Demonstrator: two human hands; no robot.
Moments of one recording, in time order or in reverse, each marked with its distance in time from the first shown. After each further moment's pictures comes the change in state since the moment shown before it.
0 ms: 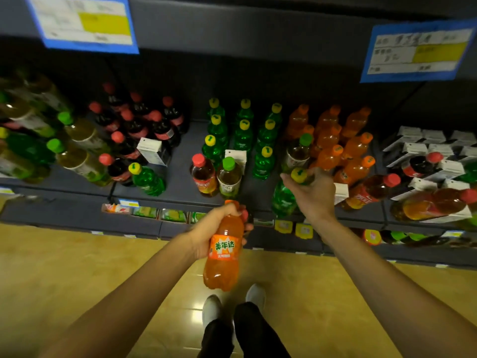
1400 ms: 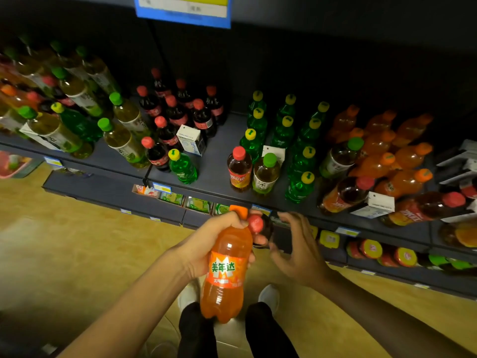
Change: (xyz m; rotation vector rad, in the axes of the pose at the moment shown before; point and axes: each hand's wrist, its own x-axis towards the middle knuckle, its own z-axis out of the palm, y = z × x) left_hand -0.071 -0.006 -0.034 -0.038 -0.117 0.099; right_hand -0.090 0.061 0.058 -0.203 -0.493 -0.509
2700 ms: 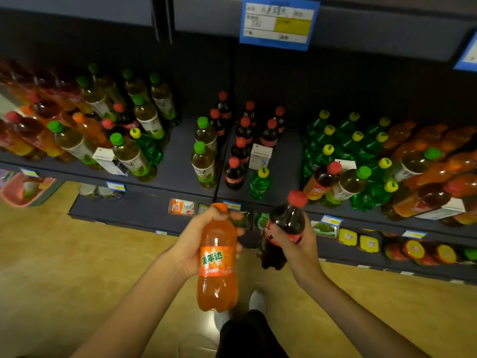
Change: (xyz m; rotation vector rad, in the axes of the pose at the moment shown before) left_hand -0.134 0.064 -0.237 -0.135 0.069 0.097; right_hand 0.081 -0.237 0.171 0.757 0.269 0.366
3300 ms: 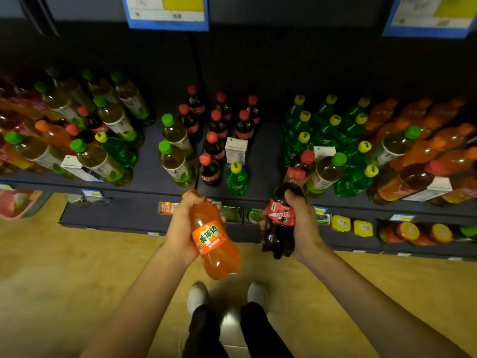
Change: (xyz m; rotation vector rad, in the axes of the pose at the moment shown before) left_hand 0.066 -0.016 0.029 -0.151 0.232 0.135; right_hand 0.043 -0.013 -0.057 0.450 0.096 0.374
